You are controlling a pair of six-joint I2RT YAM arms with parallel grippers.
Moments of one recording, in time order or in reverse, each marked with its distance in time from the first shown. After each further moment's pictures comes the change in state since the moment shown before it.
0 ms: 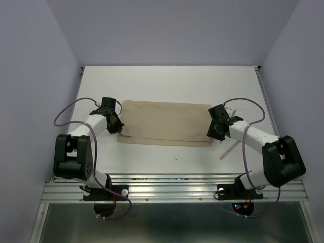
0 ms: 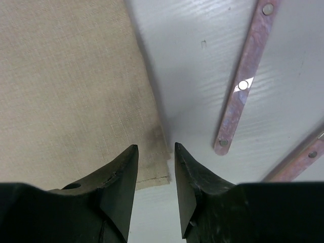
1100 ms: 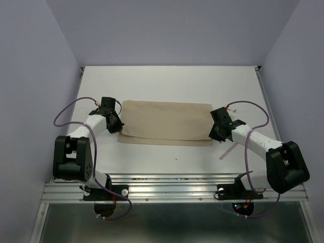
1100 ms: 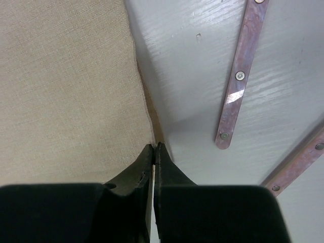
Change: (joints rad) left arm 0.000 -0.015 0.005 -0.002 0.018 0.006; right arm 0.000 -0.079 -0.085 0.050 0.000 0.078
